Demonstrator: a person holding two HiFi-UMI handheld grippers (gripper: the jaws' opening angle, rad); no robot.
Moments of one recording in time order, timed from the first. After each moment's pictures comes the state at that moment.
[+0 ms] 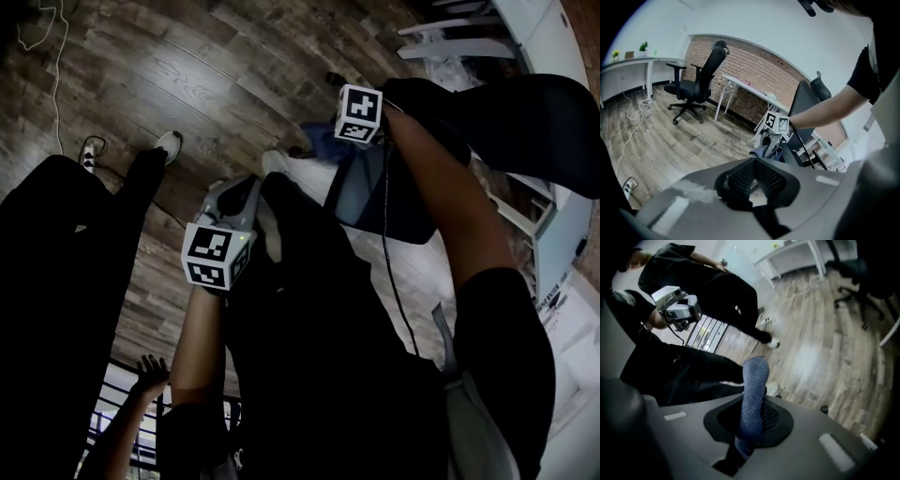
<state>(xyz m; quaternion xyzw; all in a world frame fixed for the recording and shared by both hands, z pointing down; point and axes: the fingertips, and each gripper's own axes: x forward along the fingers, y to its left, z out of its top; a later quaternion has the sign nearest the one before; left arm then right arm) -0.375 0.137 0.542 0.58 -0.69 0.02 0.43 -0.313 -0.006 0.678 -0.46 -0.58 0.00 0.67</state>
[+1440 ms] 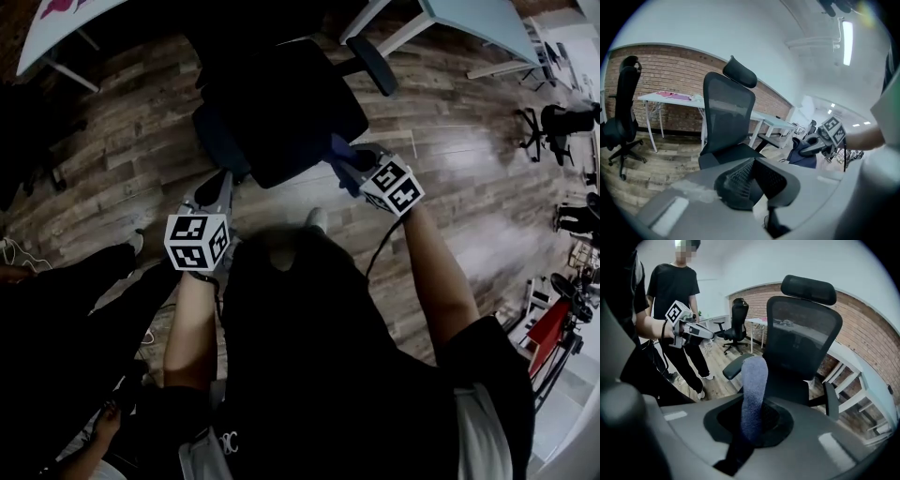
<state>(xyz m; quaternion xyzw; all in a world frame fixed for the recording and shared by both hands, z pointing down) -0.192 0.041 0.425 0.82 -0.48 0.14 0.28 0.034 0.012 0.452 0.23 -0.87 0.11 0.43</state>
